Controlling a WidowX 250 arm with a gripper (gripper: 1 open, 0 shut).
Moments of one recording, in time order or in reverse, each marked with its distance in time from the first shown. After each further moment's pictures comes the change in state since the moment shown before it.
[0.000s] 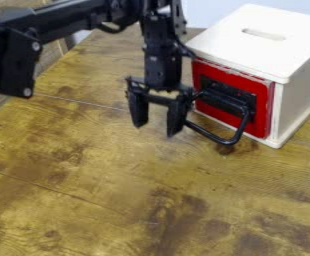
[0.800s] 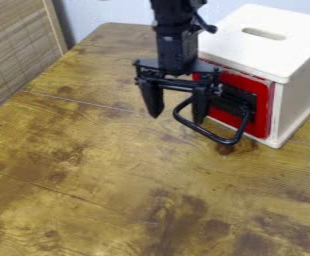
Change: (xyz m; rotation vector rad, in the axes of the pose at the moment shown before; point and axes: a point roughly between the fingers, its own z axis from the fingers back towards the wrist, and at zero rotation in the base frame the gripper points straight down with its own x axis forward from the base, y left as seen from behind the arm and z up) arm -0.043 -0.033 0.045 -0.013 -0.156 0.030
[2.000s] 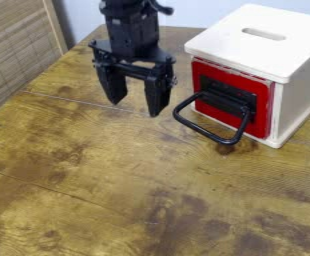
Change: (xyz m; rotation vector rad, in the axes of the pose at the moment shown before) arm -0.022 0.038 0.012 0.061 -0.041 -0.103
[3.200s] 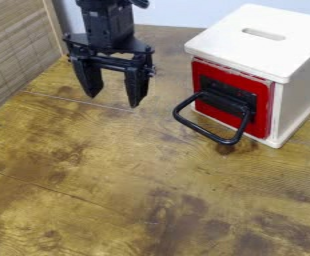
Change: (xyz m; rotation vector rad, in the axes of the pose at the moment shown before) arm -0.001 0.021 0.008 0.041 -0.012 0.131
